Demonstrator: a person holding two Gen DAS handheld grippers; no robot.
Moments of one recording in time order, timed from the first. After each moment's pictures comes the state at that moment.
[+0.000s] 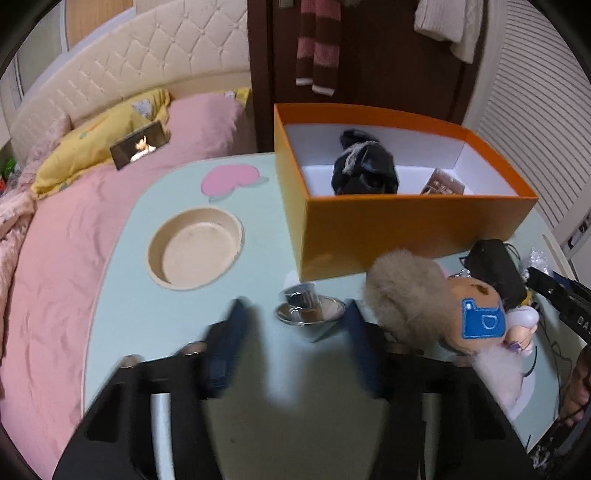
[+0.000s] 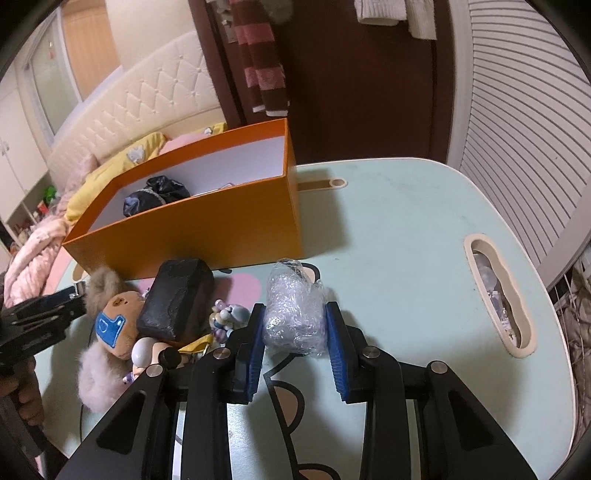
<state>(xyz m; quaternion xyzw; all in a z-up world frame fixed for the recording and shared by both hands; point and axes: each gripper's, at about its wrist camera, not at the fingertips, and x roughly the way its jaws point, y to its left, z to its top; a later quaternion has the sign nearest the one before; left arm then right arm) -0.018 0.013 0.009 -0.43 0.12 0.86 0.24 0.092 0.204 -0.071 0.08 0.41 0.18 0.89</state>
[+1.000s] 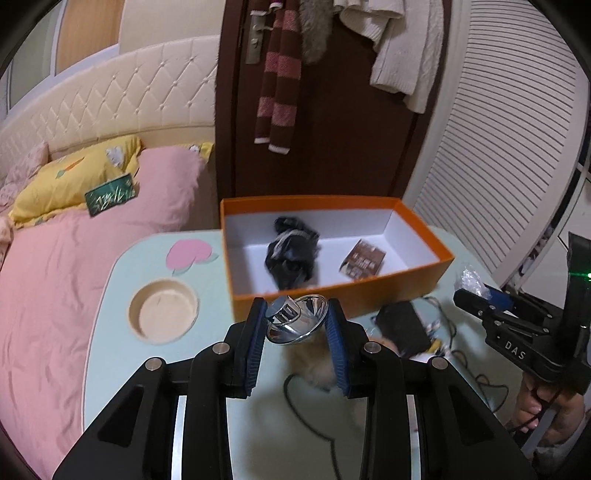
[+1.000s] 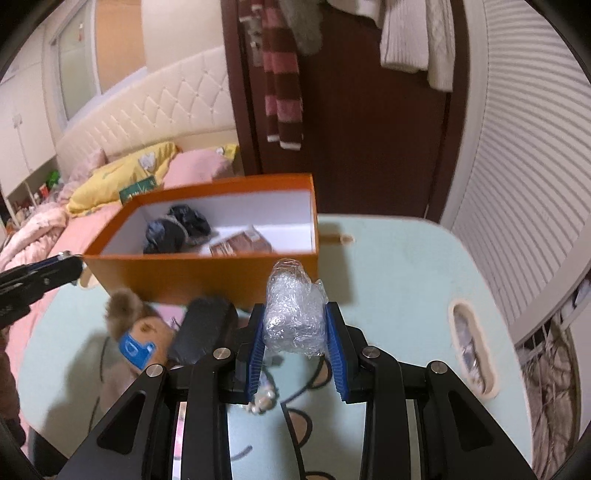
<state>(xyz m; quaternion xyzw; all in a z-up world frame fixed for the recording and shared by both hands) 0.008 0.027 0.077 -0.36 0.07 0.87 0.33 0.086 0.215 -0.021 -0.01 0.35 0.26 0.90</state>
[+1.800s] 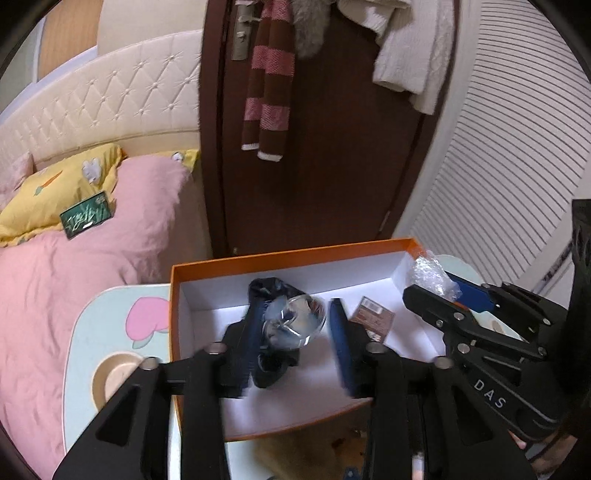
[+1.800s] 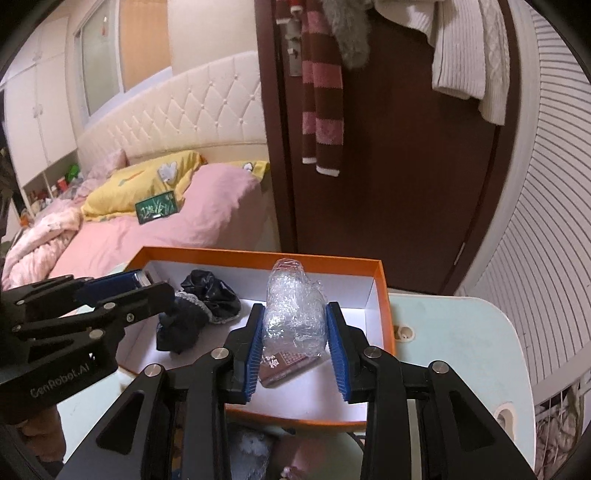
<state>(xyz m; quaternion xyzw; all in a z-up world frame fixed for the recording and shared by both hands) -0.058 0.089 0.071 -0.37 0.07 0.87 0.32 0.159 0.289 -0.005 -0.04 0.33 0.34 0.88</state>
